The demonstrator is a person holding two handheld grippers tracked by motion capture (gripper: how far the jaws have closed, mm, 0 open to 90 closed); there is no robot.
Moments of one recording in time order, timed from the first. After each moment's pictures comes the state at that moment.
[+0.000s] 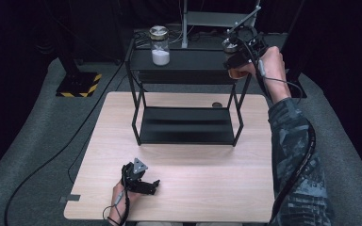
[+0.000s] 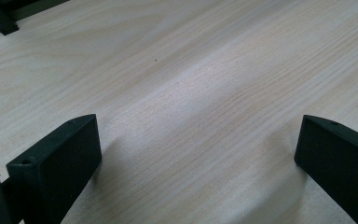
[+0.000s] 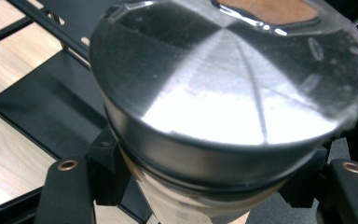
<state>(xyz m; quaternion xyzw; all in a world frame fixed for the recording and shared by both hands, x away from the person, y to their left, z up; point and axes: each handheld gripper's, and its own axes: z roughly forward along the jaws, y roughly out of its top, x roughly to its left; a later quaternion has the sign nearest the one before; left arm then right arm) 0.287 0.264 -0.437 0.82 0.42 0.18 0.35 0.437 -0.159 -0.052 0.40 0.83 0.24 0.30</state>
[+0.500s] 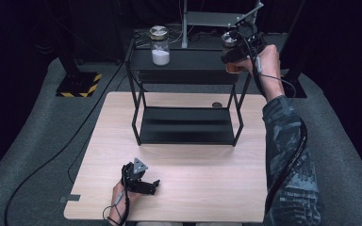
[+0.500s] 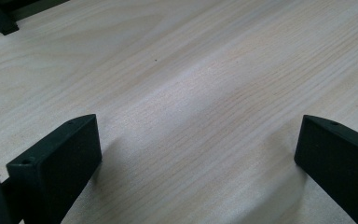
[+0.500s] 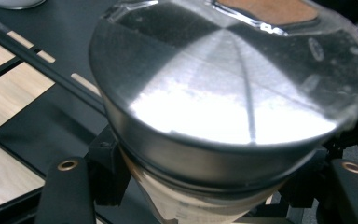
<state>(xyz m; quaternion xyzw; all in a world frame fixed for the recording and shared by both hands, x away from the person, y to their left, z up) 0.287 0.264 -0.437 0.82 0.42 0.18 0.35 0.447 -0.166 -0.060 0.41 0.81 0.28 0.30</state>
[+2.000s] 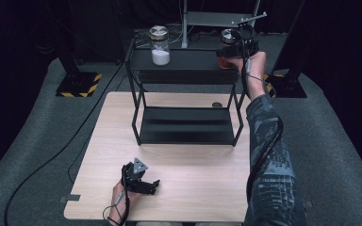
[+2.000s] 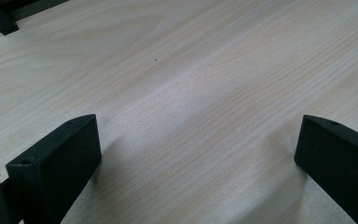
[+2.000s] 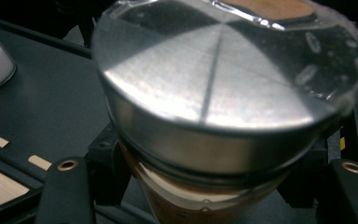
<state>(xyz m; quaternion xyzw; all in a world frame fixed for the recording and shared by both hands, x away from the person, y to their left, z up) 0.287 0.264 -0.437 0.82 0.42 0.18 0.35 0.481 -0.188 -0.114 0.48 0.73 0.40 0.28</state>
